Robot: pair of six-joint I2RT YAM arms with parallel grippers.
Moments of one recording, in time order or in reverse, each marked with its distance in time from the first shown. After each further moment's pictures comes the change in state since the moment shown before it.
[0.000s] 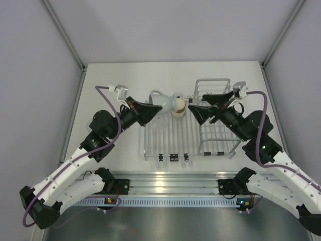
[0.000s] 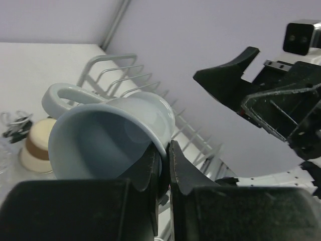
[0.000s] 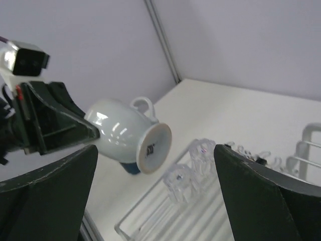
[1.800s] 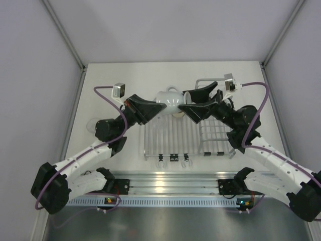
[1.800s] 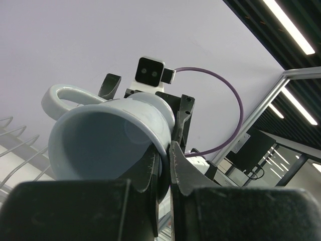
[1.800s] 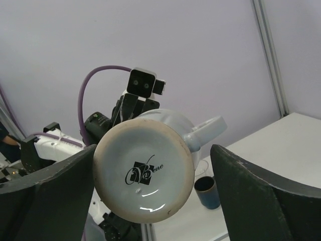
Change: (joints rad) left arm 0.035 0.247 -0.203 1.042 0.243 -0.634; right arm -0.089 0.254 -0.087 0.732 -0.454 0.361
